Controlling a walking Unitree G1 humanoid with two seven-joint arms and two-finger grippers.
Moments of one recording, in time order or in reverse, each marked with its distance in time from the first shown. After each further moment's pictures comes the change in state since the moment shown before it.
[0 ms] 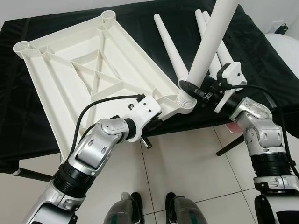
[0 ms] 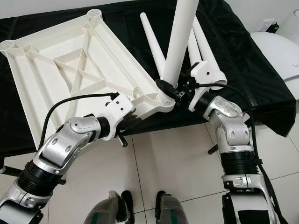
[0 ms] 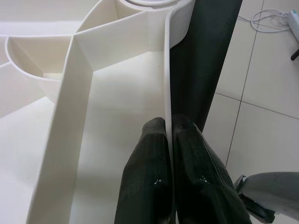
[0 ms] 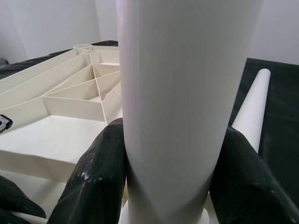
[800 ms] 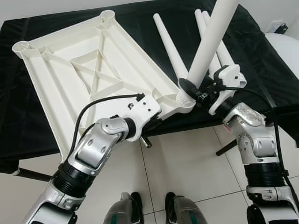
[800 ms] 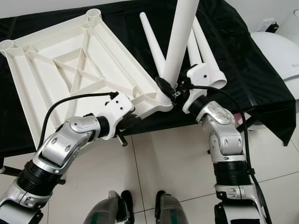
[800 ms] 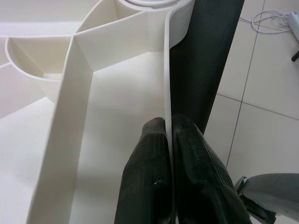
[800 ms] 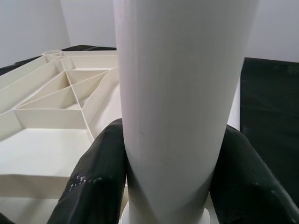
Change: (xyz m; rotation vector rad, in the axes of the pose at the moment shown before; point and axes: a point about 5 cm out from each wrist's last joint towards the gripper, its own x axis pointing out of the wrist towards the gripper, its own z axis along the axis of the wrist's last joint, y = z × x) left arm 0.000 0.000 0.002 -0.003 -0.008 0.002; right arm 0.003 0.017 0.002 0.030 -0.035 -0.163
